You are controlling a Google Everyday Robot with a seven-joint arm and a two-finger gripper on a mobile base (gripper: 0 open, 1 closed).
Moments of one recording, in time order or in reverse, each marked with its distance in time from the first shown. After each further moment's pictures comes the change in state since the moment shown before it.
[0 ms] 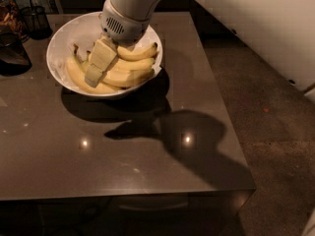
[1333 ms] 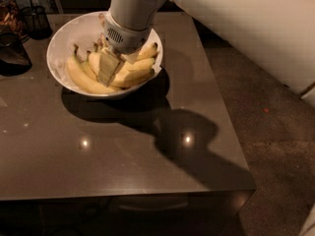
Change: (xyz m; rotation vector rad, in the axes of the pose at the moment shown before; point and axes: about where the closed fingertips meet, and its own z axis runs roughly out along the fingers) arm 0.015 -0.019 0.018 0.096 0.056 0.102
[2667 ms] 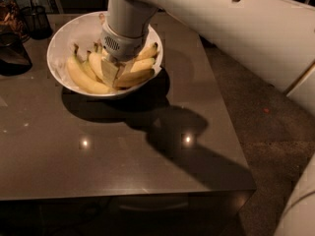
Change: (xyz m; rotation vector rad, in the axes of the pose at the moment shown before) arm 0.002 0.007 0.021 -0.027 0.048 -0.005
